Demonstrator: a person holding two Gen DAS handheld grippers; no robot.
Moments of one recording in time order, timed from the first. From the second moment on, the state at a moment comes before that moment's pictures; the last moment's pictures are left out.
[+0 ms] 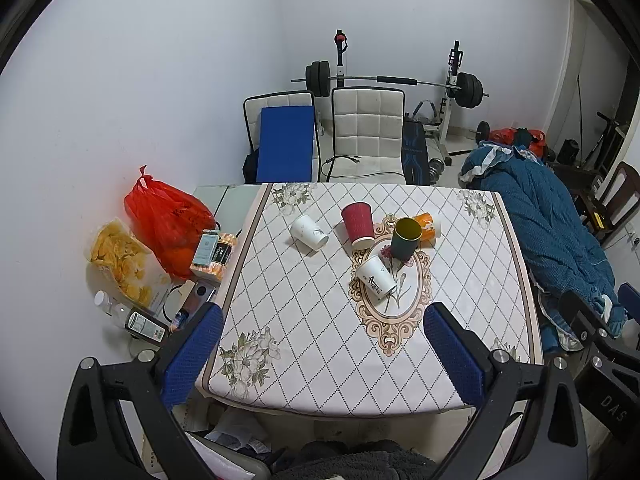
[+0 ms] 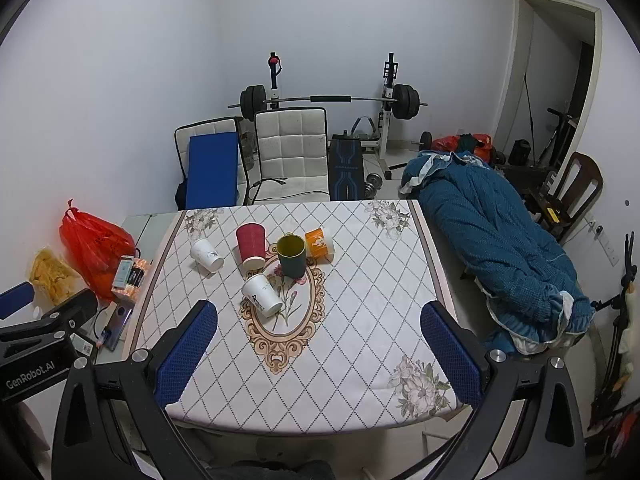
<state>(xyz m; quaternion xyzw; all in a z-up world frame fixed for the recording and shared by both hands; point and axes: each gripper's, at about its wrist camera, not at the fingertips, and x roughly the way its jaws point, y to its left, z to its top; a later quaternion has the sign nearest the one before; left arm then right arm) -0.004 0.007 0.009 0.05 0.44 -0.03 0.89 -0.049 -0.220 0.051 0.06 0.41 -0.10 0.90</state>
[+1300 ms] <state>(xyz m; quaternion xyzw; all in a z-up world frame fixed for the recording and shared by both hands) -0.001 0.001 0.015 0.06 0.44 -0.04 0.90 -0.050 -0.219 0.060 0.07 0.41 -0.09 0.90</state>
